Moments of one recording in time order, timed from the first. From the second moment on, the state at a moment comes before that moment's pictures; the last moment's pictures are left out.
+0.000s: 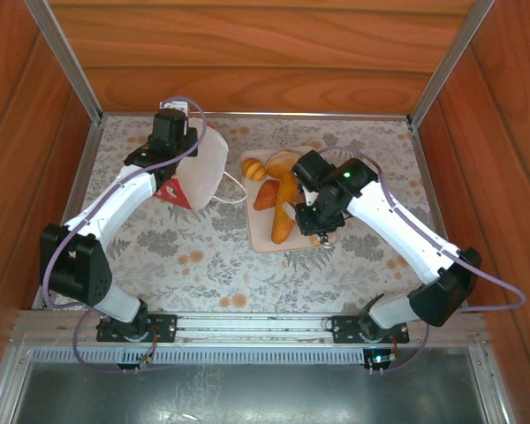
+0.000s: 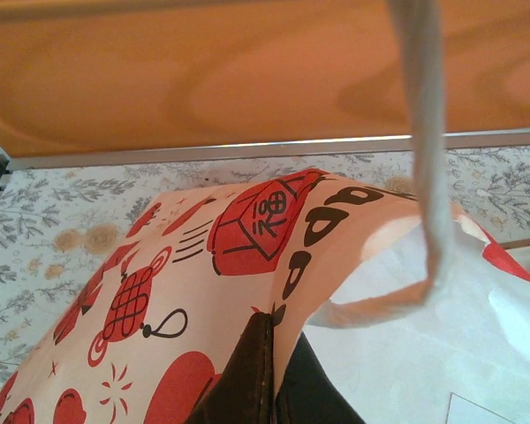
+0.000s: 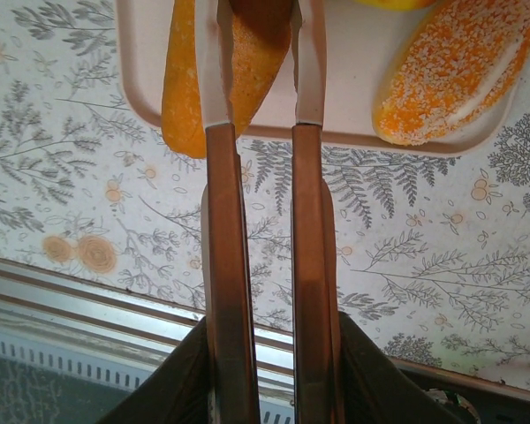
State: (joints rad) left arm -0.36 1.53 1.28 -0.28 -0.29 -0.16; right arm 0.75 1.45 1.46 -1.43 -0.05 0.47
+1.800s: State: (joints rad) left arm -0.36 1.53 1.26 -0.28 -0.26 -0.18; right arm 0.75 1.54 1.54 -1.39 -0.08 0.54
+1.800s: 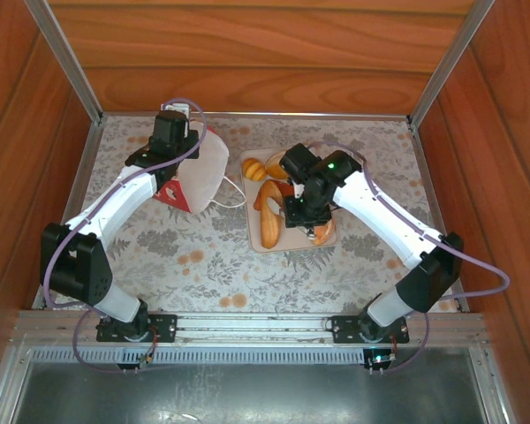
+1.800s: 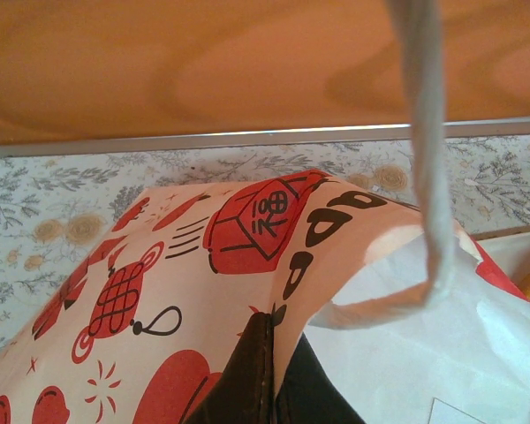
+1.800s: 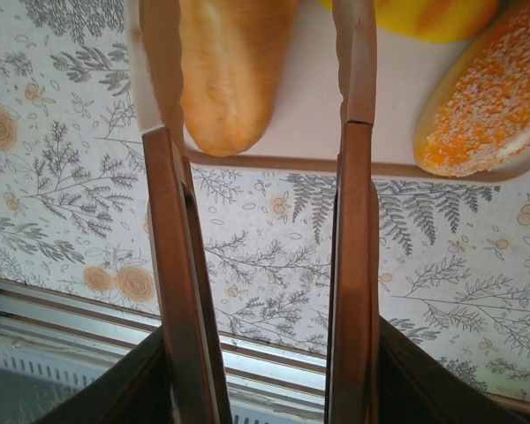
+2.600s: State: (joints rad) left arm -0.36 1.53 1.26 -0.28 -0.27 -0.18; right arm 0.78 1.71 1.53 -1.23 -0.23 0.50
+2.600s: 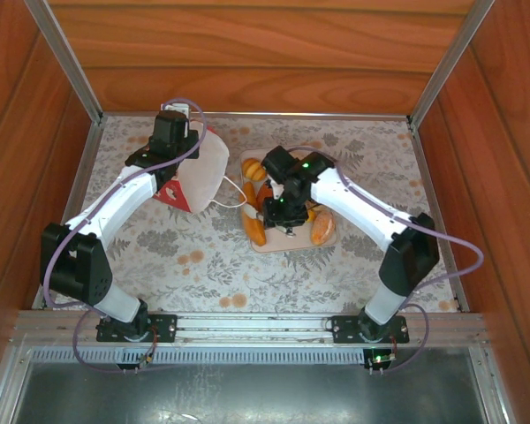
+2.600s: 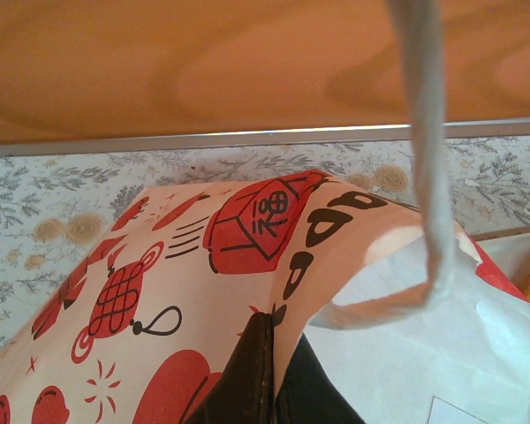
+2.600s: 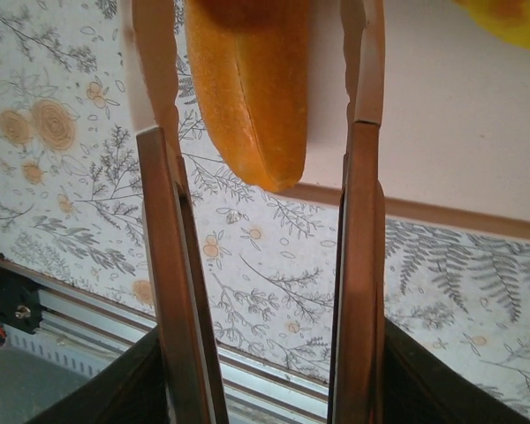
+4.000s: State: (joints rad) left arm -0.36 1.53 1.25 -0.27 -0.28 -0.18; right arm 0.73 1.63 1.38 -1.07 -0.29 0.53
